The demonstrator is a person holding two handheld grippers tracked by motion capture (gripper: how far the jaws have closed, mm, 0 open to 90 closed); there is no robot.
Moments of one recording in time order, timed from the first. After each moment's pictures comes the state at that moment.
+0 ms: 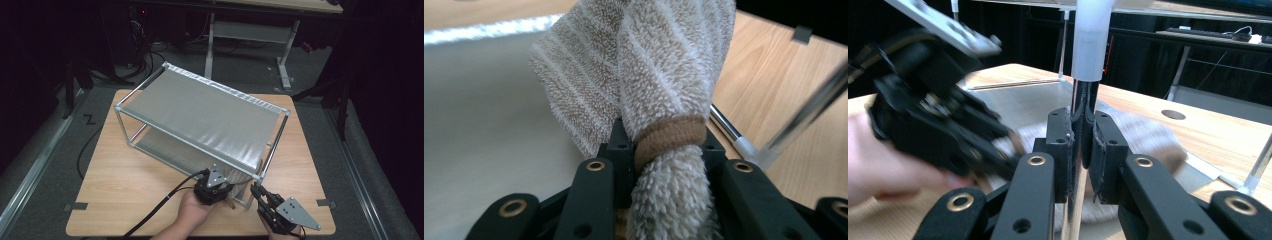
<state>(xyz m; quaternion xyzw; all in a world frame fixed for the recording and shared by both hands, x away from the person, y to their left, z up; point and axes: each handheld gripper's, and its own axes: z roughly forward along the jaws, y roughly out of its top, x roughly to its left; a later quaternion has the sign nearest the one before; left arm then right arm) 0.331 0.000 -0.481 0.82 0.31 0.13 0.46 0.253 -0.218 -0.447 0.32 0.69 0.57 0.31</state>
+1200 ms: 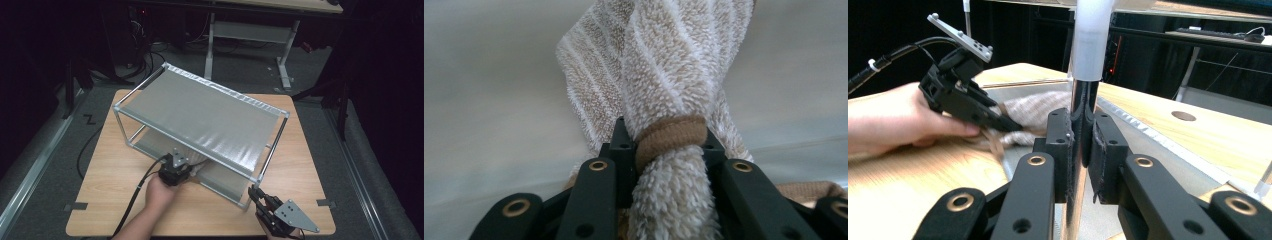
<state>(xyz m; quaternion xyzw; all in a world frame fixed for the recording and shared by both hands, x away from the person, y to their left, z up) 0.383 0.126 -0.498 0.80 0.42 0.23 0.36 0.247 -0.214 -0.447 0.31 0.70 0.57 0.30</state>
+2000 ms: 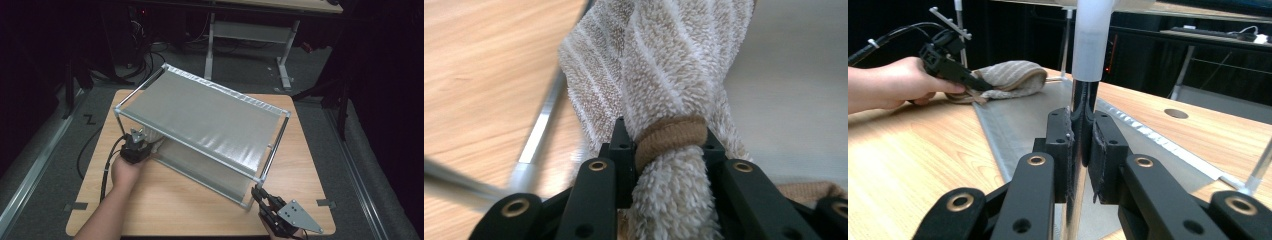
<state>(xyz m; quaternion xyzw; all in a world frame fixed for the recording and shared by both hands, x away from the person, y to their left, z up) 0.436 0.241 -0.497 0.74 0.51 0.29 0.32 0.246 -0.222 -0.446 0.32 0.70 0.57 0.31</state>
